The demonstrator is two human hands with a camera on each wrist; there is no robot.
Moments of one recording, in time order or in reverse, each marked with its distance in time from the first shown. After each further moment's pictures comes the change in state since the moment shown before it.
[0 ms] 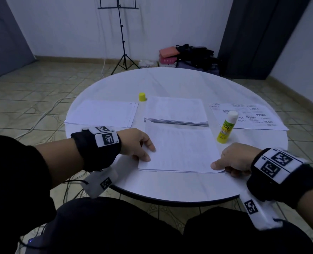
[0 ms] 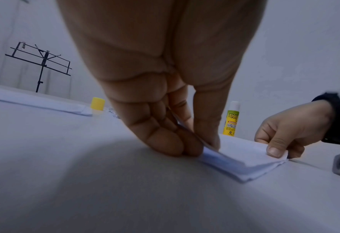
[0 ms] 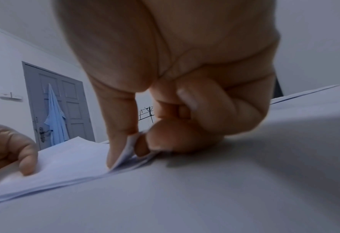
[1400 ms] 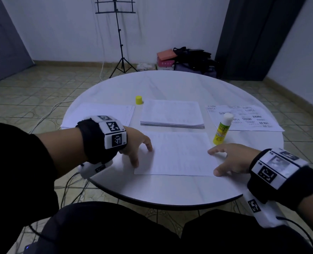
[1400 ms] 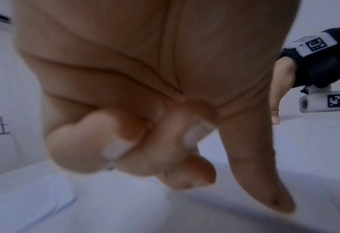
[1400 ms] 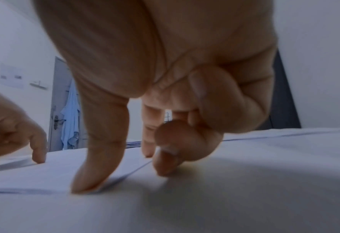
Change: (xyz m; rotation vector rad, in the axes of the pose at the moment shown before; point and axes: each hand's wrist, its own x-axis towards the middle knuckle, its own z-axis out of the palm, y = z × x) left_hand 0.001 0.032 -0.016 0.617 -0.199 -0.085; right_hand 0.003 0.010 -0.007 -0.083 0.009 -0.158
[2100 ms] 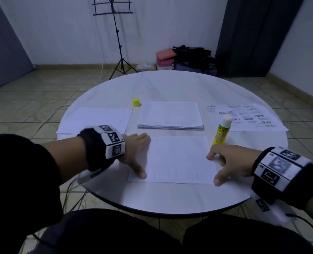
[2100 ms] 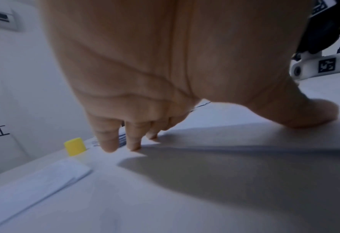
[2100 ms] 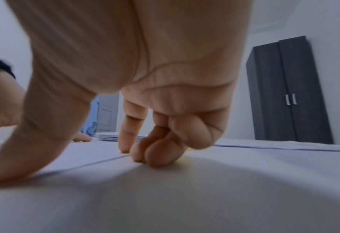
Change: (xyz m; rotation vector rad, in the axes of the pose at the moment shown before) left_hand 0.023 -0.004 0.011 0.075 0.085 0.060; right_hand 0.021 0.013 -0.003 -0.067 -0.052 -0.125
